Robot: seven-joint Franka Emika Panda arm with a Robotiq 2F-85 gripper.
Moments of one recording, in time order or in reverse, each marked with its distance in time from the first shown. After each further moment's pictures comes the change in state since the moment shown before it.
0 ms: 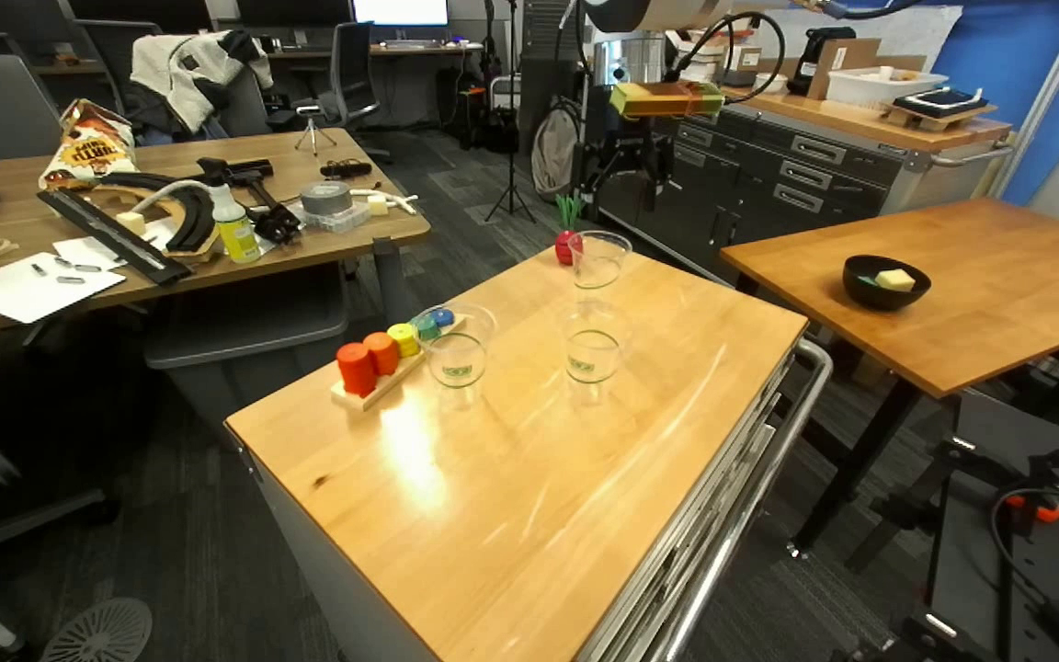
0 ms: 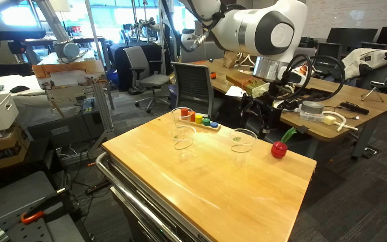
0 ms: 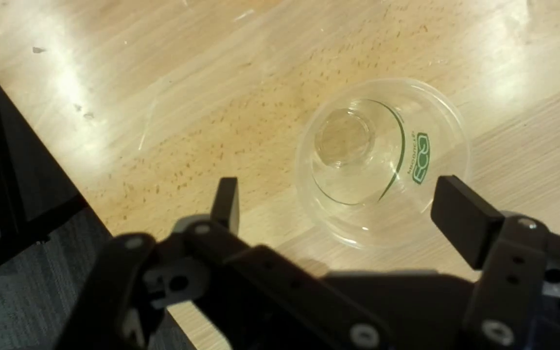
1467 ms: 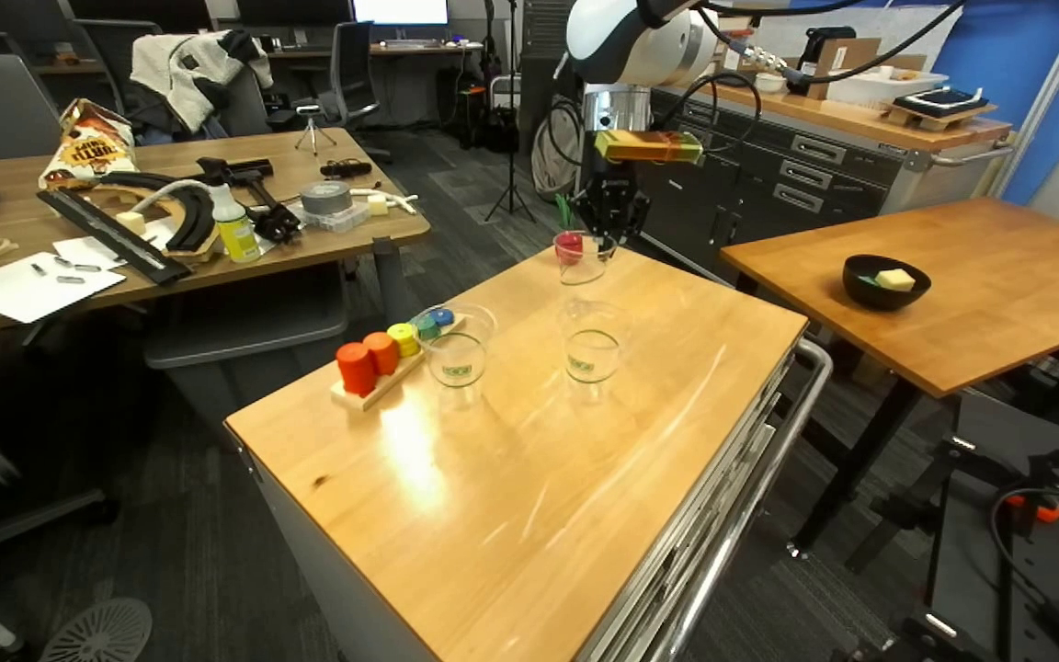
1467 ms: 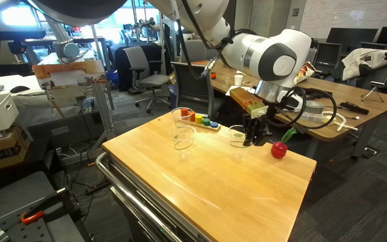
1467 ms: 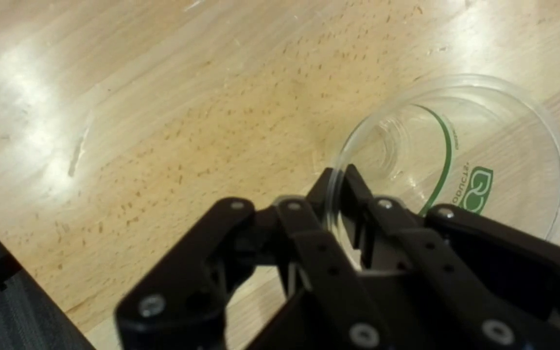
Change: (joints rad) arm -0.030 0.166 0.017 0.147 0.086 -0.025 0.000
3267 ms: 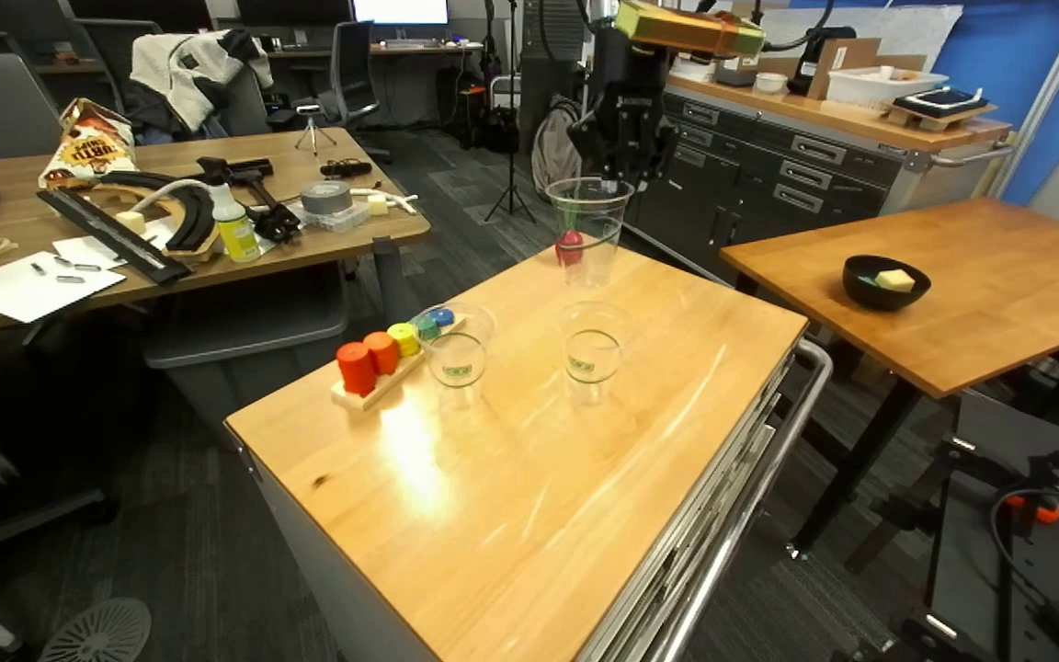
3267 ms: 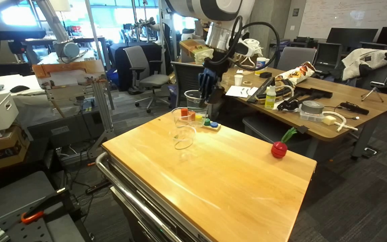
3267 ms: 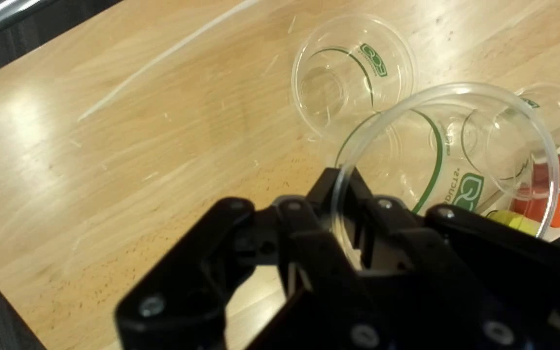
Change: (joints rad) arm 0.162 -0.537 0.011 -0.563 0.007 0.033 0.059
